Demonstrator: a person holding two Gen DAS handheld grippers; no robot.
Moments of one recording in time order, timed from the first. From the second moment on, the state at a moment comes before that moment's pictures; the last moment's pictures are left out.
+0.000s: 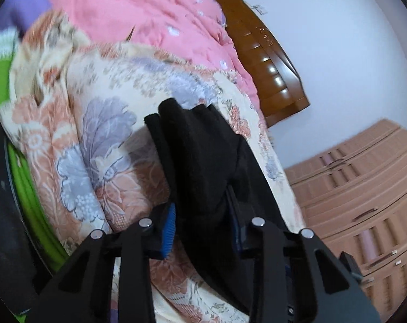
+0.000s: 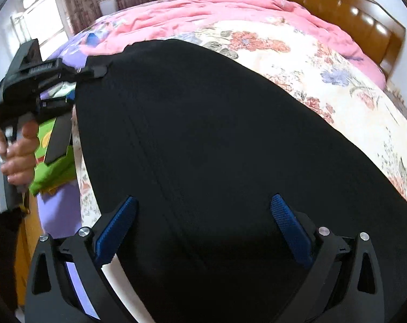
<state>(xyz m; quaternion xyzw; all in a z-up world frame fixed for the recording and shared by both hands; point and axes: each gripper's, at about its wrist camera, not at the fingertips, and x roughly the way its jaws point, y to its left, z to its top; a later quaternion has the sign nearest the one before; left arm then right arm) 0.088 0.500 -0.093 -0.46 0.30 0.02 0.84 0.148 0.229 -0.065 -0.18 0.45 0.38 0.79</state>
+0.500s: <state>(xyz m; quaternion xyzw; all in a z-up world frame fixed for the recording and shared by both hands) 0.101 0.318 0.043 -0.13 0.24 0.02 0.96 0.178 0.096 -0.012 0.07 0.40 0.36 0.84</state>
